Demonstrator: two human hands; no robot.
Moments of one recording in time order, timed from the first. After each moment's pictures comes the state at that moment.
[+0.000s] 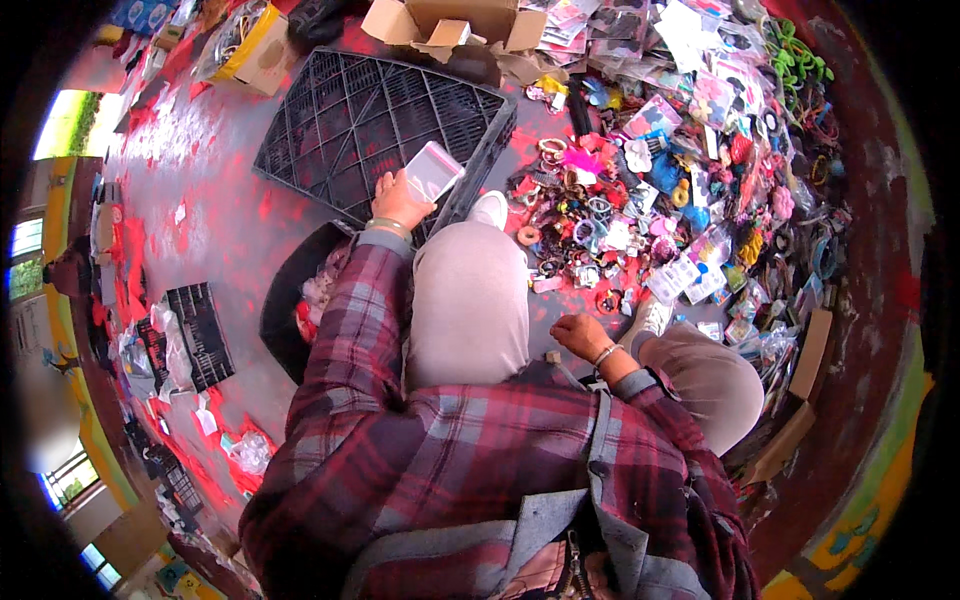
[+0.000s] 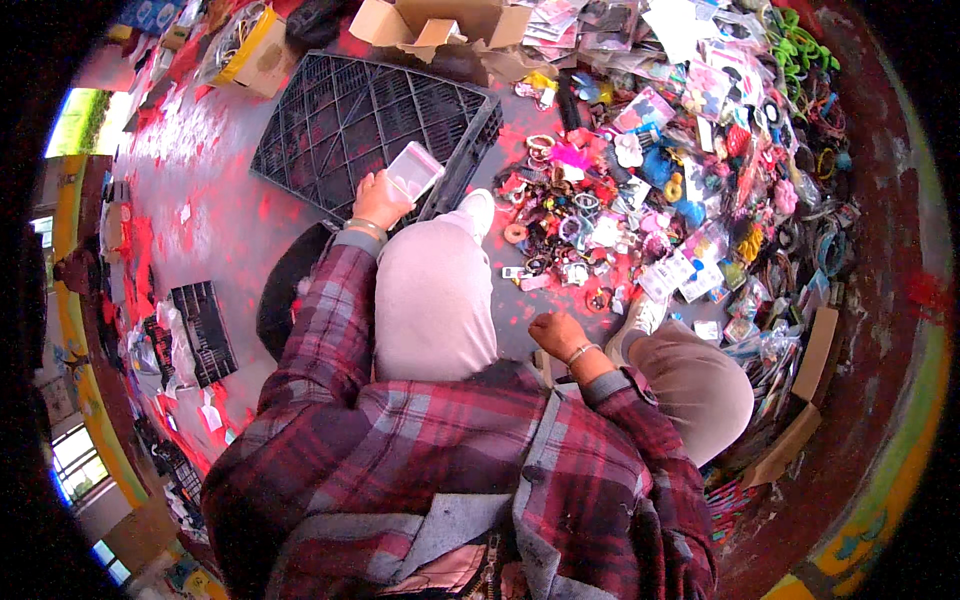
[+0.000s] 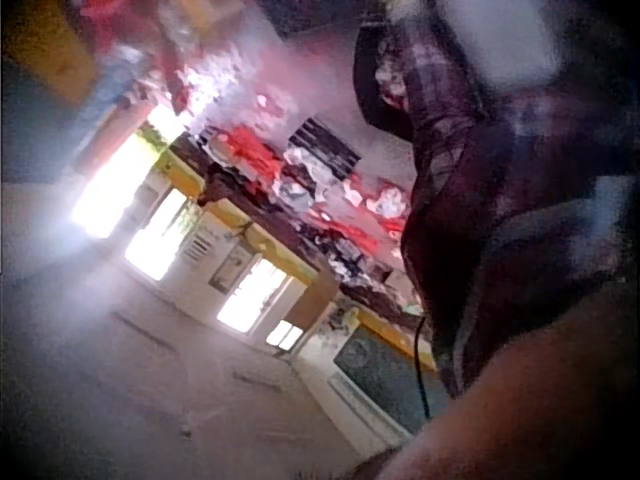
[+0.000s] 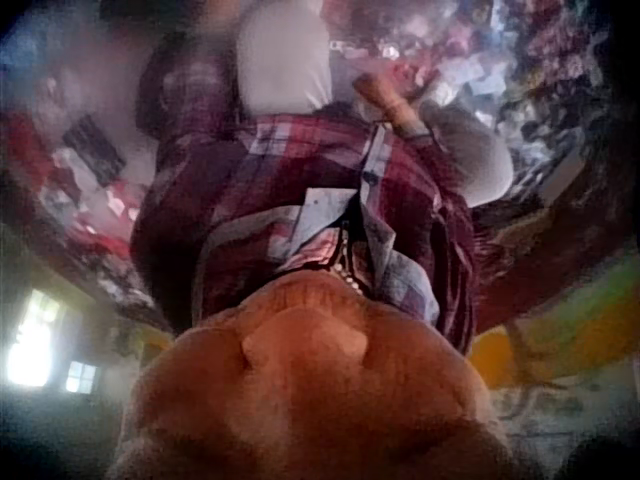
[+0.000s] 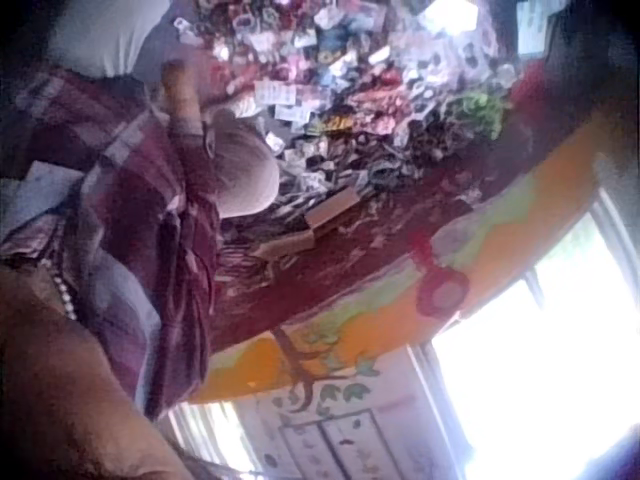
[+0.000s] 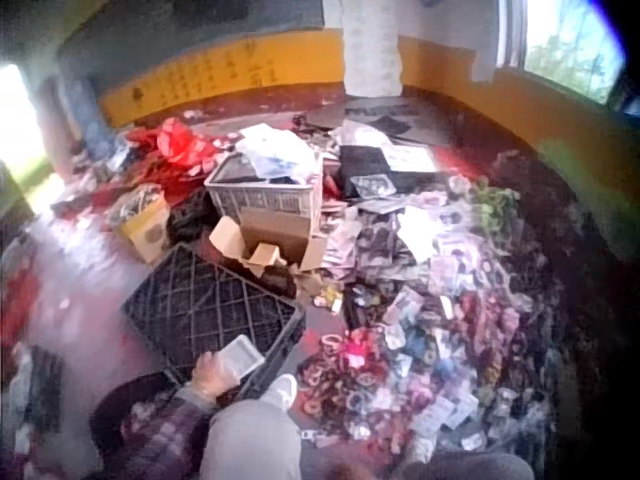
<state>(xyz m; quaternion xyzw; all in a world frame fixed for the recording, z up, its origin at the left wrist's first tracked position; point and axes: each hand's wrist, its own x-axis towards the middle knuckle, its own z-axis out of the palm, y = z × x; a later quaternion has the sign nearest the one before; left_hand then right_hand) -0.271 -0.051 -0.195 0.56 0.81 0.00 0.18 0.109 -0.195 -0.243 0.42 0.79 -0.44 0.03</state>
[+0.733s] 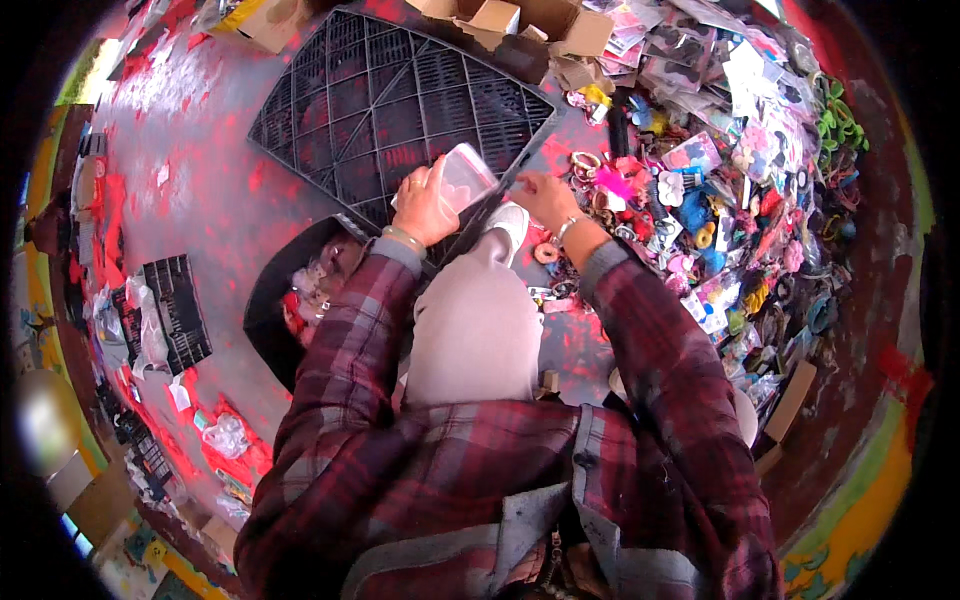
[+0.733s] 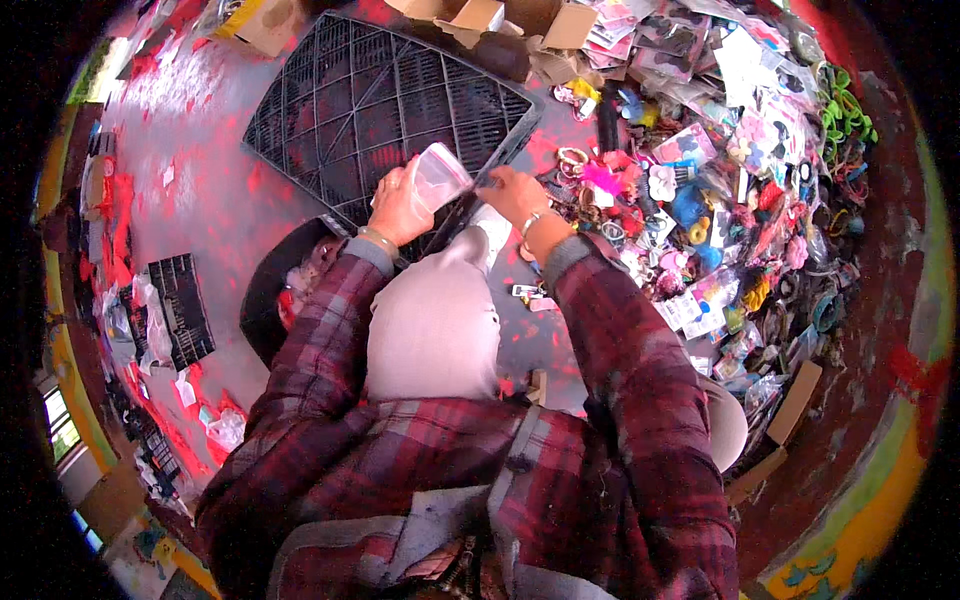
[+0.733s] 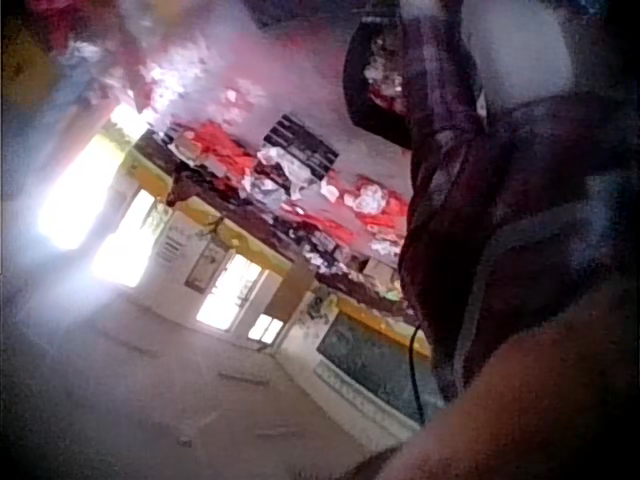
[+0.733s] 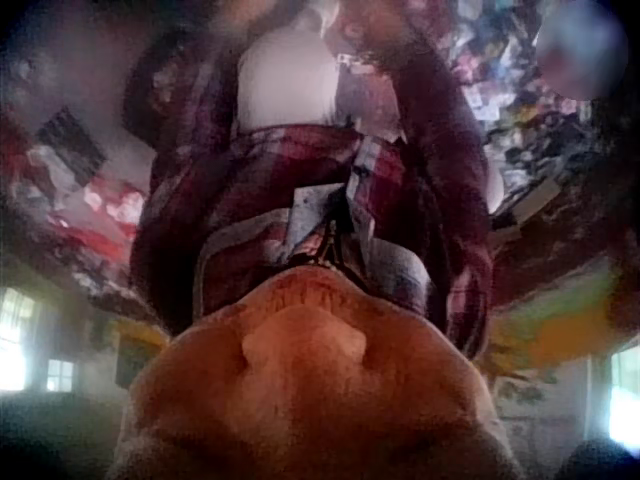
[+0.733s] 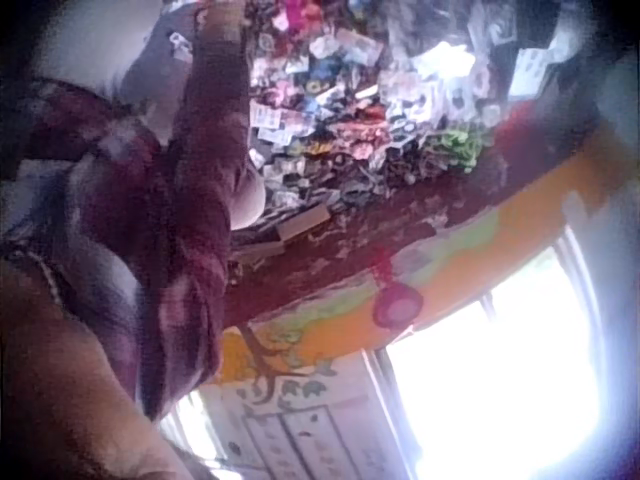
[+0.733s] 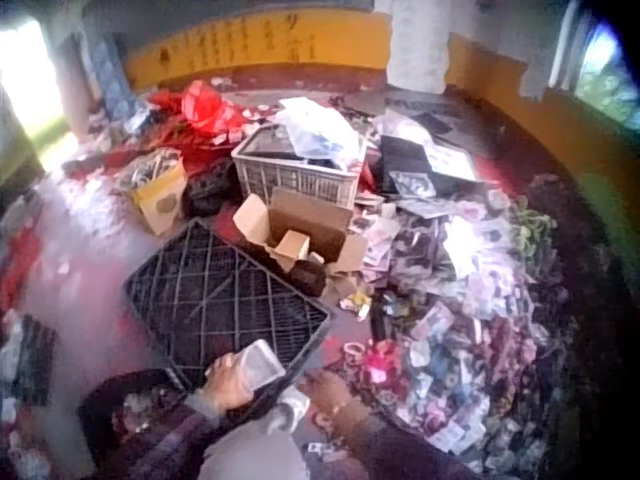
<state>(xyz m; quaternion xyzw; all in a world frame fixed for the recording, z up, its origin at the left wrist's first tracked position) -0.296 -0.040 -0.221 0.64 0.74 0.12 0.18 -0.084 0.046 -0.222 0.53 0.74 -0.41 -0.04</state>
